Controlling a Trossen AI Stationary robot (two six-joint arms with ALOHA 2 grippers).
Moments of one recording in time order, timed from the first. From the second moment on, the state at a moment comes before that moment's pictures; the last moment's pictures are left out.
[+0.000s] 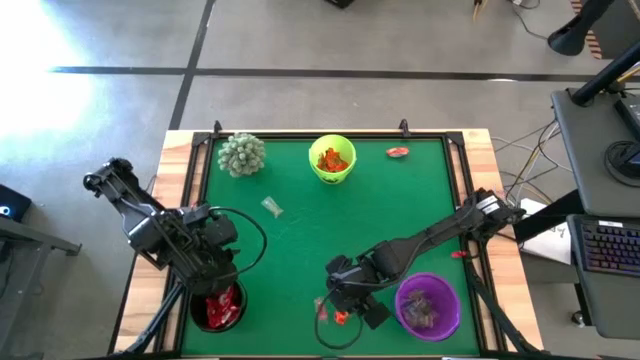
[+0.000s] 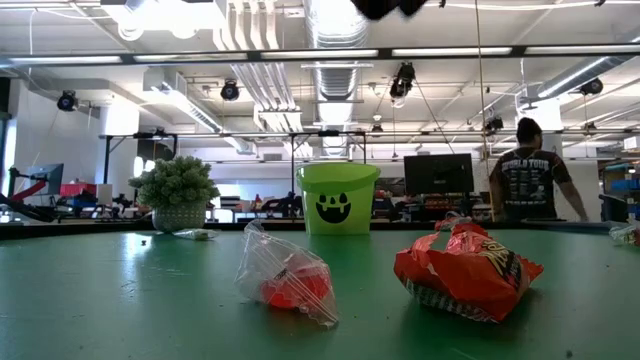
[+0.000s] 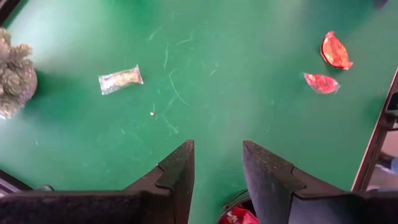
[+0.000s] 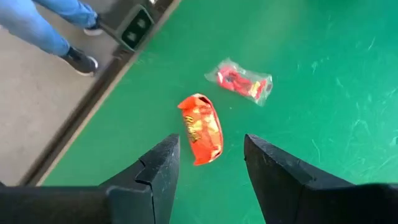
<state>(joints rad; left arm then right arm) -0.72 1.34 1.51 -1.49 -0.47 -1.18 0.43 1.96 1.75 -0.92 -0.18 -0.17</state>
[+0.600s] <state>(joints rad) -0.72 1.34 1.51 -1.48 -0.46 -1.27 0.44 2.19 1.75 -0.90 -0.18 -0.18</state>
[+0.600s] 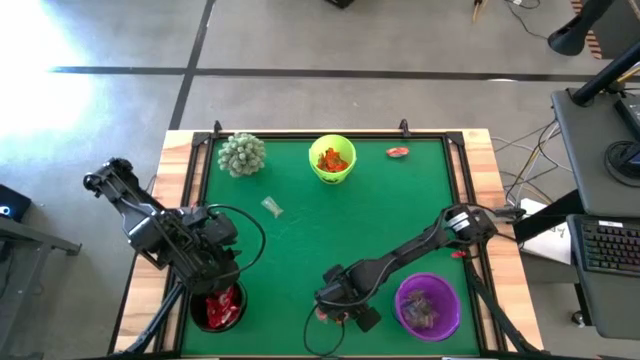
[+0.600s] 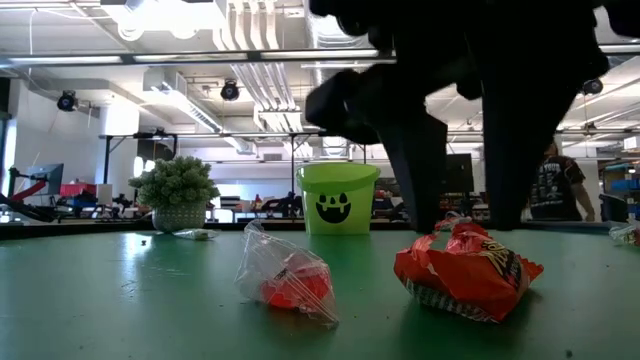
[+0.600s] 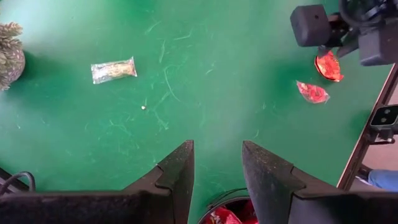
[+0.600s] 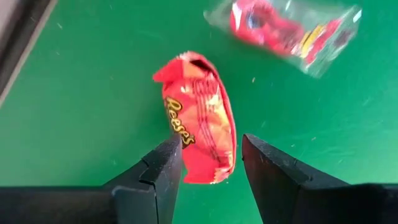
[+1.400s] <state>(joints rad) -0.72 1.34 1.51 -1.48 -0.46 -1.26 0.44 2.25 1.75 -0.94 -0.19 -0.10</state>
